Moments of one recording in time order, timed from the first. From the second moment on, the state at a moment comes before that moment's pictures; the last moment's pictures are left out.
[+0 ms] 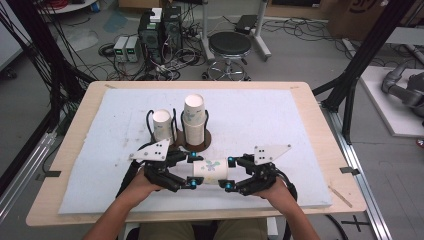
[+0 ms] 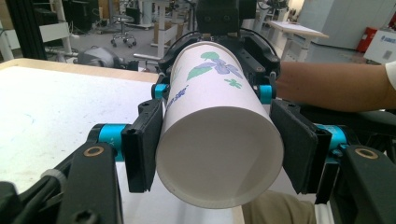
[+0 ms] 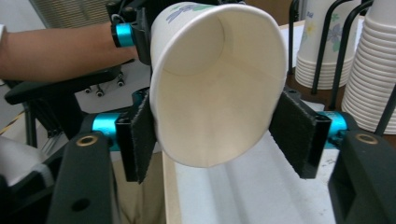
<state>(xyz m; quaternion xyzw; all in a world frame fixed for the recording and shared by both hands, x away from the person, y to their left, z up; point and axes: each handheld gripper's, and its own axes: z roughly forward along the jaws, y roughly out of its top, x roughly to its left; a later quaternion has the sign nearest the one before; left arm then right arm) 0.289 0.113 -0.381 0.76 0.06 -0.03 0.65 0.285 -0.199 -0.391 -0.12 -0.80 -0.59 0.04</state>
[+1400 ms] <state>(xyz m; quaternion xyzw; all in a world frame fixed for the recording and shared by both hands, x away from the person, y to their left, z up) 0.288 0.104 -0.349 0.87 0.08 0.03 0.49 0.299 -0.166 -0.322 -0.04 -0.92 -0.38 -0.05</state>
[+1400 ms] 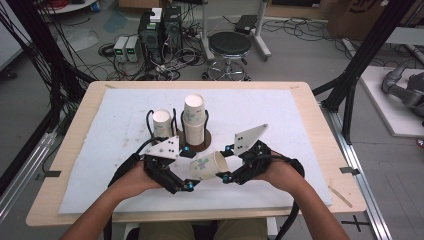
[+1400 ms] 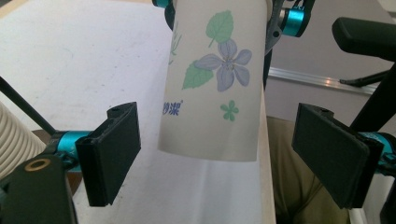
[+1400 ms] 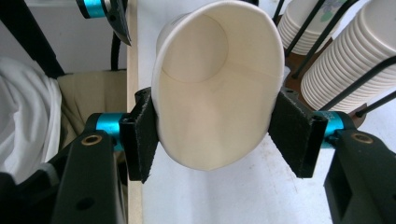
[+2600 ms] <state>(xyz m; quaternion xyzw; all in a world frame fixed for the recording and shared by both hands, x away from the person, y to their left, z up) 0.293 0.084 -0.357 0.91 0.07 0.01 0.42 0.293 -0.115 -0.309 0.02 -0.97 -0.23 -0.06</state>
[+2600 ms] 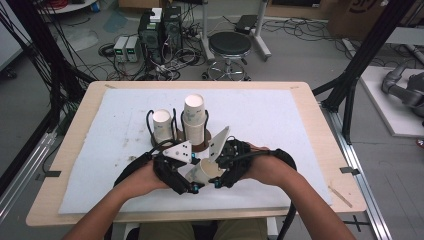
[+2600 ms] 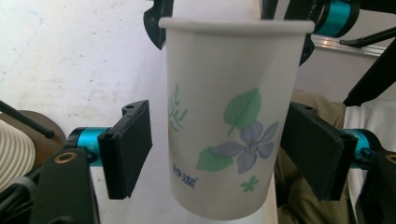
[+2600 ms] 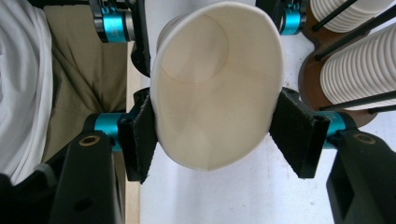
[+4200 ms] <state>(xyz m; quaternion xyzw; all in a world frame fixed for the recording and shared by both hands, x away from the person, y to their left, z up) 0.287 0.162 -0.397 0.80 0.20 0.07 0.56 0.289 -0.234 -0.353 -0.23 -0.83 -0.49 -0.16</state>
